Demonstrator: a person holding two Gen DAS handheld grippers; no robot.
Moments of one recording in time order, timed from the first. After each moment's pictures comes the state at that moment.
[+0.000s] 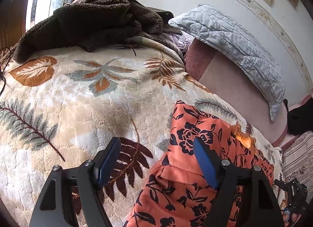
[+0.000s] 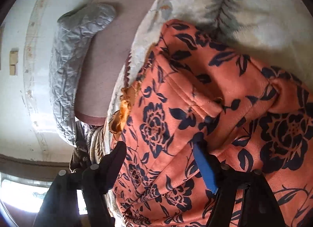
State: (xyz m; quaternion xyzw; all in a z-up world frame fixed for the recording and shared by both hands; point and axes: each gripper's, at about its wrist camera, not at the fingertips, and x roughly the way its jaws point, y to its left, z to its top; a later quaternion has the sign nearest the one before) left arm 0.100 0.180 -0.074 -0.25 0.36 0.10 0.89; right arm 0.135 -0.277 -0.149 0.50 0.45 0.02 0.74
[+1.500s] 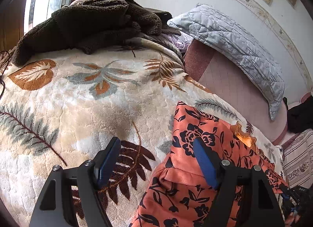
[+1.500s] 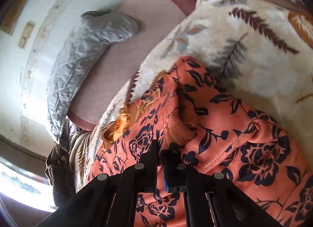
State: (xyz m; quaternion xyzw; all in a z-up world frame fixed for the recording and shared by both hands) left arm 0.100 0.186 -0.072 -0.24 0.35 0.10 0.90; right arm 0.120 -0.262 -0.085 0.37 0.39 -0.02 0.84
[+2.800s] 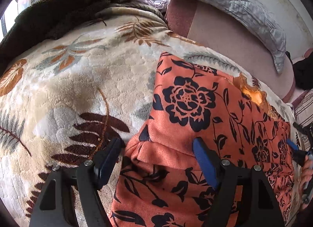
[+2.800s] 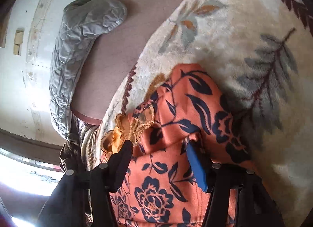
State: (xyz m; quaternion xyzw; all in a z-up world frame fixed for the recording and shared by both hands) left arm 0.134 0.133 -0.117 -0.15 0.46 0.06 0.87; right arm 0.233 -0.325 -0.129 0.41 0.45 0.10 0.79
